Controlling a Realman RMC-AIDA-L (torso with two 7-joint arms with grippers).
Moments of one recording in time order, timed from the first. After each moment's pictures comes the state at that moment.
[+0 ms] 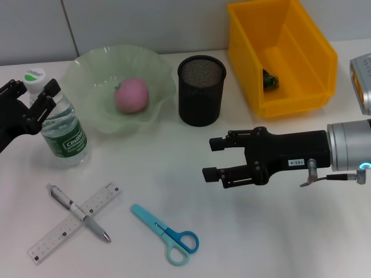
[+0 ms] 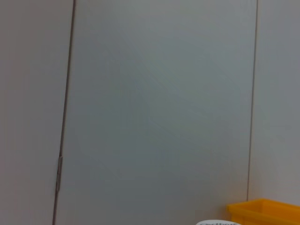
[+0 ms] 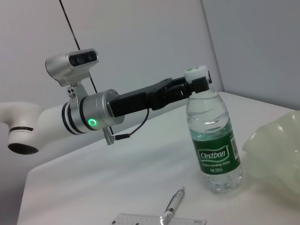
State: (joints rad) left arm -0.43 -2.07 0.64 0.30 1.35 1.39 -0.78; right arm 0.51 2.07 -0.96 -0.71 -1.85 -1.56 1.46
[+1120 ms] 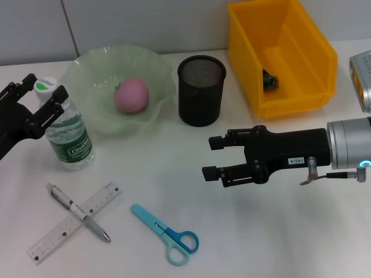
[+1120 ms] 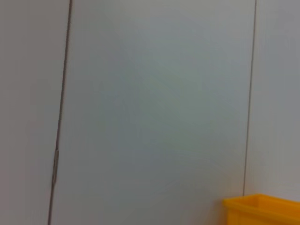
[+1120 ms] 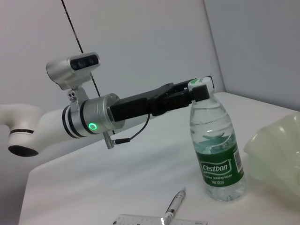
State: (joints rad) left arm -0.43 -2.07 0.64 0.28 1.36 1.39 -0.76; right arm 0.52 2.07 -0.96 -0.71 -1.85 -1.56 1.47
